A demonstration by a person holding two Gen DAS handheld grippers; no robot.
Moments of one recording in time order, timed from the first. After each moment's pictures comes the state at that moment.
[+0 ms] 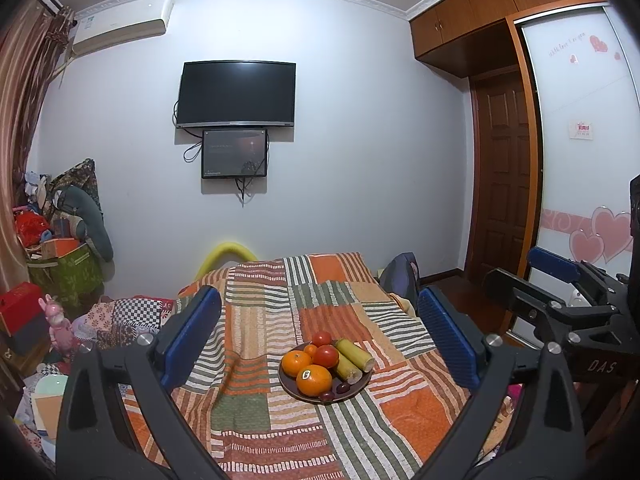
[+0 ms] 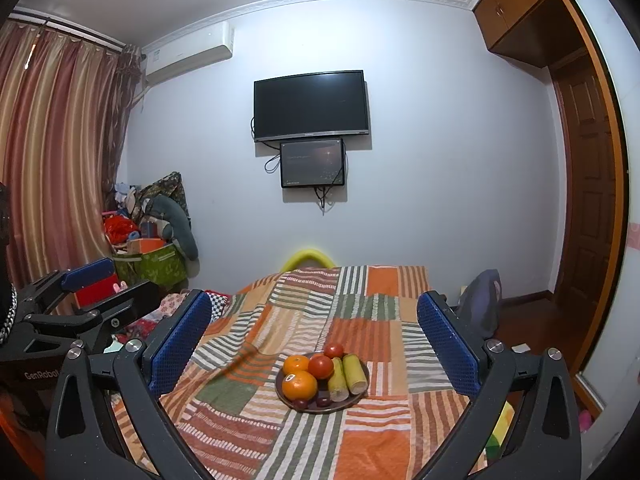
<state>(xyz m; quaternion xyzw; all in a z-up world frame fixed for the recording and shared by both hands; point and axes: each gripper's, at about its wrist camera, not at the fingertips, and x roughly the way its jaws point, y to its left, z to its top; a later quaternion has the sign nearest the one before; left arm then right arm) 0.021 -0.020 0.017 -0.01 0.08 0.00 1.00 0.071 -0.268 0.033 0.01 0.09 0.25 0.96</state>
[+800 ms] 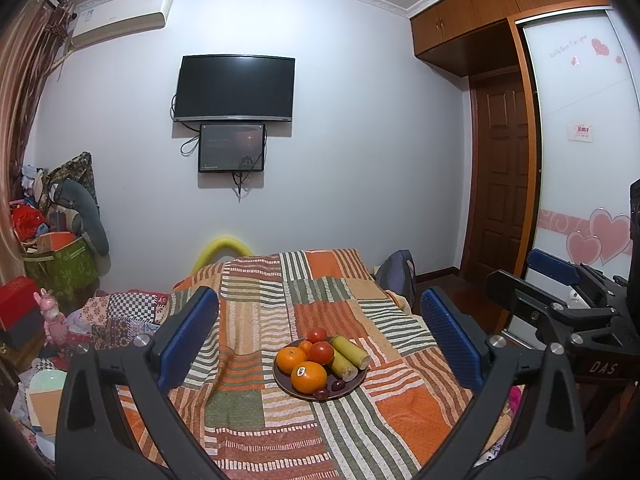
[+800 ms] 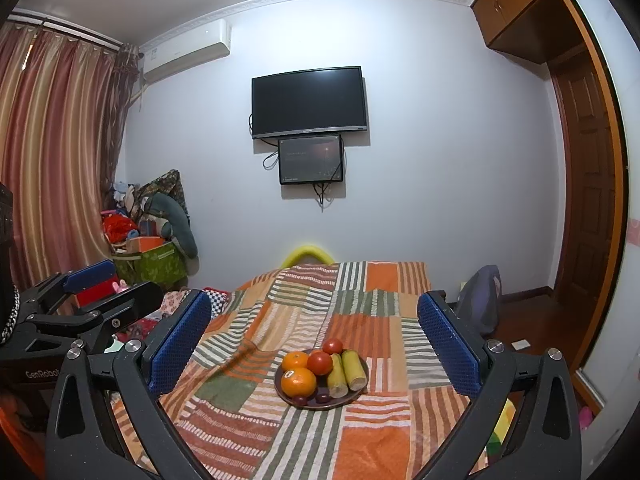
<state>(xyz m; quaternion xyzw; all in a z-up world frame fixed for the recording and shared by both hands) 0.027 -0.017 0.012 -0.01 0.09 -0.01 1.00 0.072 -0.268 0.032 0.01 0.10 0.25 0.96</state>
